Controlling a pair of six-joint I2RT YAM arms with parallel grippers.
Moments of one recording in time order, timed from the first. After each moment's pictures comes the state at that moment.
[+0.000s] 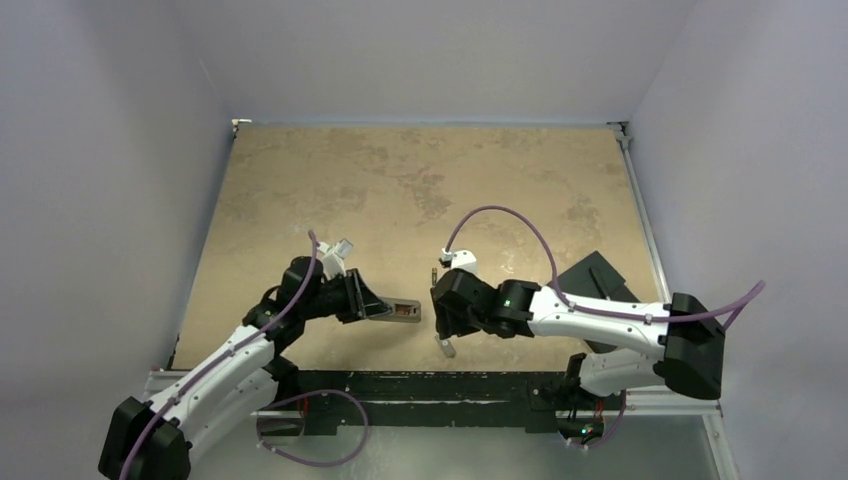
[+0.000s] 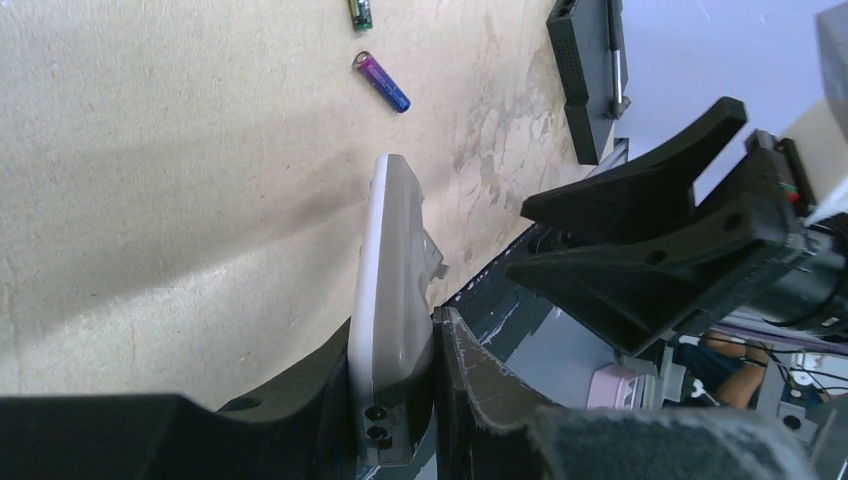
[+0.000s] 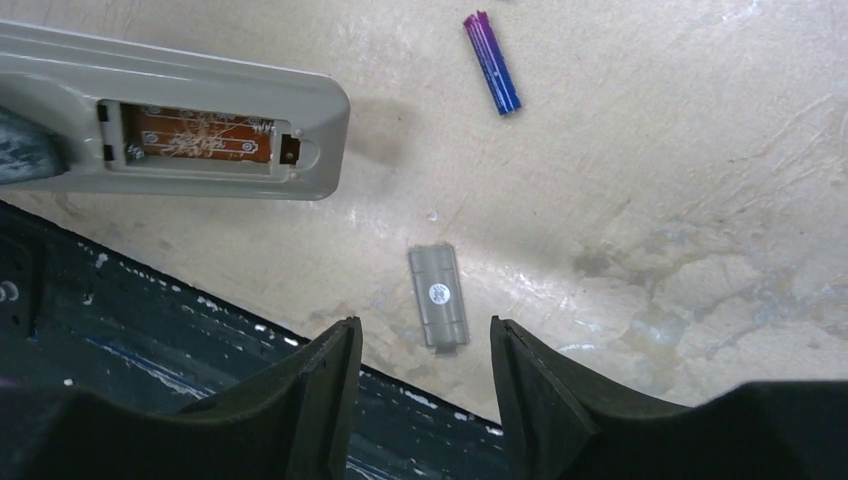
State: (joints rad) left arm -0.49 0.73 0.34 -0.18 0.49 -0.85; right arm 1.17 1.30 0.87 -0.59 0.28 0.83
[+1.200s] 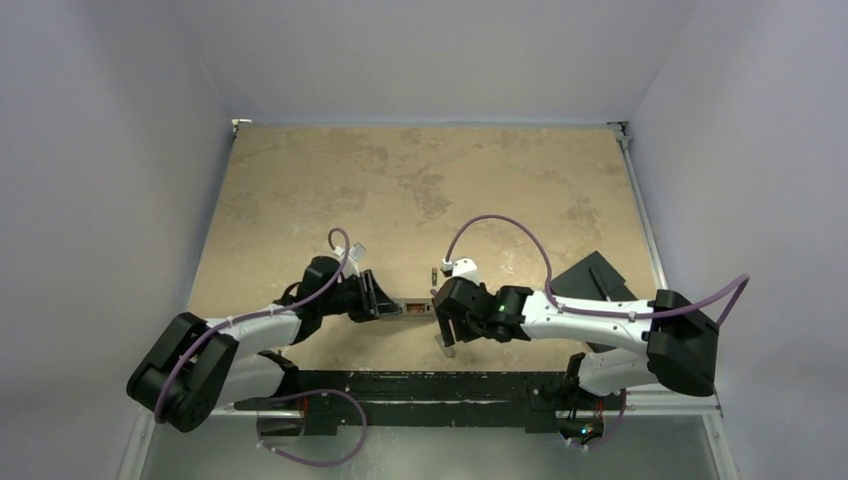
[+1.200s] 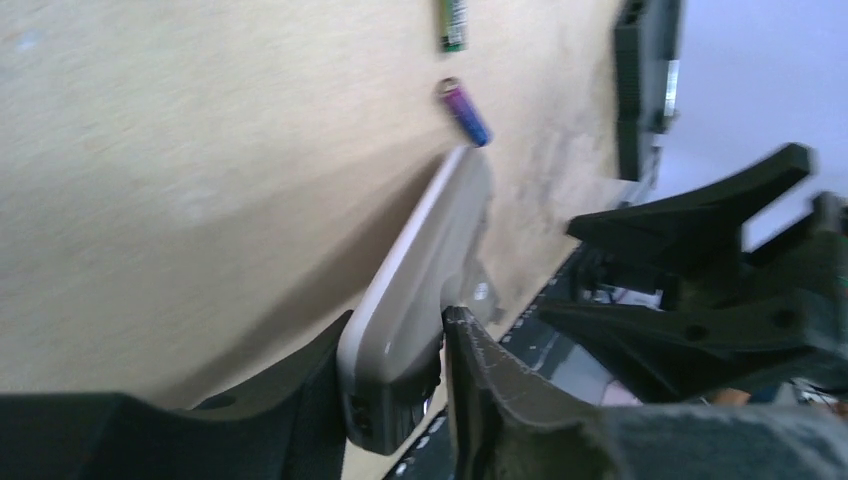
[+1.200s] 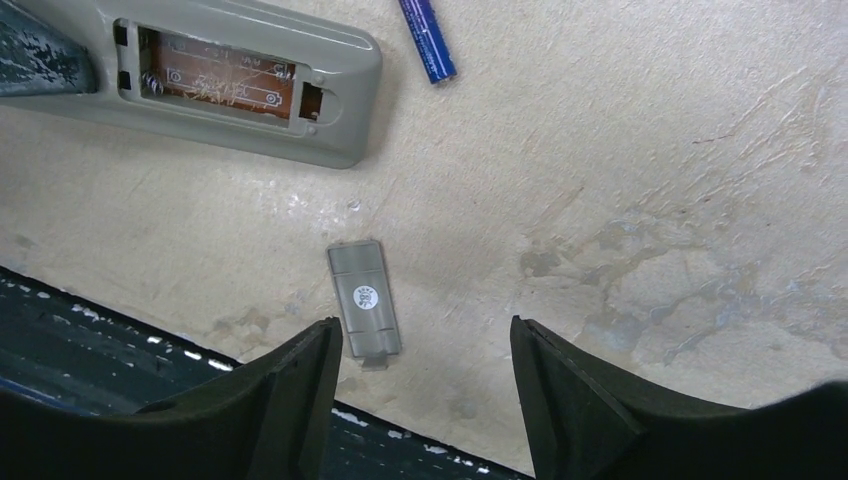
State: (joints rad) left arm -0.49 1.19 0.23 0.37 0.54 -0.87; right arm 1.17 1.32 0.76 -0.55 0.30 0.78
